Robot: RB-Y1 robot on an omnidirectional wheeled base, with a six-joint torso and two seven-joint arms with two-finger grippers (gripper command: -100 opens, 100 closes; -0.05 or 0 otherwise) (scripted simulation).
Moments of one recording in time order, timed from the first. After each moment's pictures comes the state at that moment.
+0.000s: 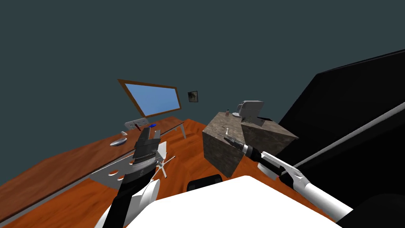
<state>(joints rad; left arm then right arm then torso) 0.53 0.03 0.06 -2.35 -0.05 -0.46 -0.03 0.41 -0.85 0.12 -1.74 0.22 -0.58 0.16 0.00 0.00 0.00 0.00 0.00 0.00</state>
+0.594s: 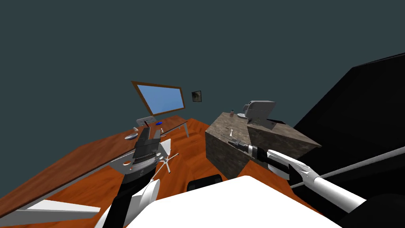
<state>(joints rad) 0.53 0.03 0.06 -2.35 -0.05 -0.46 -0.03 0.41 -1.03 0.16 -1.61 0.28 -0.58 0.16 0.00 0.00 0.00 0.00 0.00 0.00</state>
